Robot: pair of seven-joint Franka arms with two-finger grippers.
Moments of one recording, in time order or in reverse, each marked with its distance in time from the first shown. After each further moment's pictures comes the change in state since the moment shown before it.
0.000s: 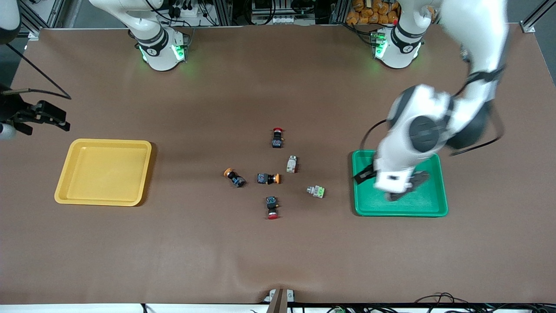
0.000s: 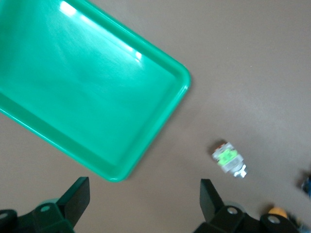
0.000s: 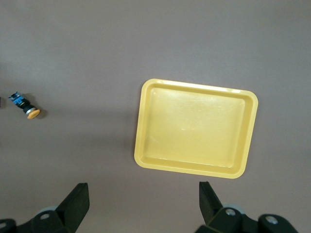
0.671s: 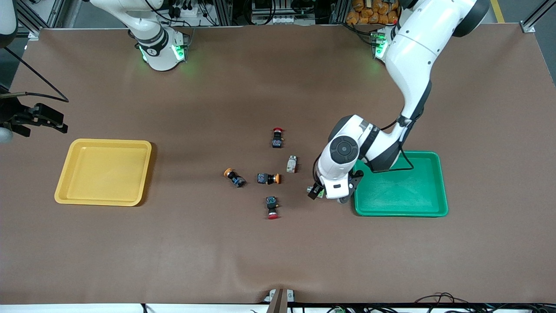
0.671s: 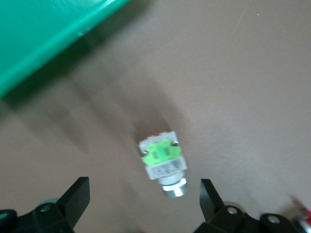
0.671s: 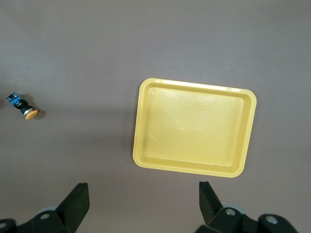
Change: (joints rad) left arm -0.137 0.260 0.009 0.069 0.030 0.303 -0.495; right arm -0.007 0.008 0.005 0.011 0.000 -0.010 0.001
